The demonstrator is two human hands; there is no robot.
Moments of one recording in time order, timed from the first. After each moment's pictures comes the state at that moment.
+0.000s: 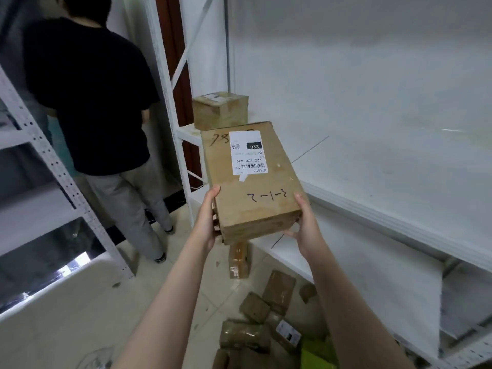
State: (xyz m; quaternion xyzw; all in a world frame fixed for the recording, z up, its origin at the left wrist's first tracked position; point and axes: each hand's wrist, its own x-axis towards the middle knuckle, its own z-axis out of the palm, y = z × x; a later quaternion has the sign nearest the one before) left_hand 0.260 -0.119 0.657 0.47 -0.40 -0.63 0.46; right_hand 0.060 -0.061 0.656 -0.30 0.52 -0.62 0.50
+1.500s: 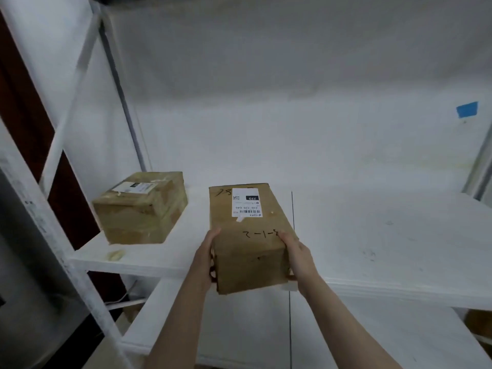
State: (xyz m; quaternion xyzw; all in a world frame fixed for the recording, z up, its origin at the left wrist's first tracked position) left_hand 0.178 -0.544 0.688 0.44 -0.48 -0.71 0.25; right_hand 0.035 -0.407 0.674 -0.13 0.68 -0.66 0.31
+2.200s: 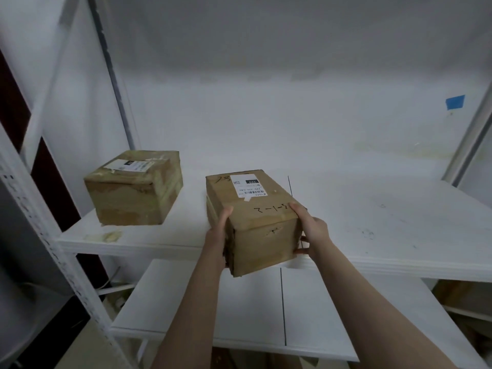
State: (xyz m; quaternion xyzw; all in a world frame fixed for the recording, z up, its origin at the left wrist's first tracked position) left_hand 0.184 -0.559 0.678 0.43 -0.47 -0.74 0.21; right_hand 0.031 -0.423 0.681 -0.03 0.69 -0.67 0.28
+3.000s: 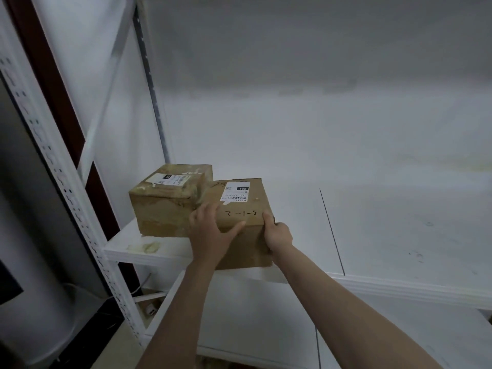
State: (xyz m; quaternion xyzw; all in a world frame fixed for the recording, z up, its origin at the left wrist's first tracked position) left_hand 0.233 -0.656 0.681 0.39 -0.81 -0.18 0.40; right_hand 0.101 -0.569 0.680 -0.16 0.77 -0.57 0.26
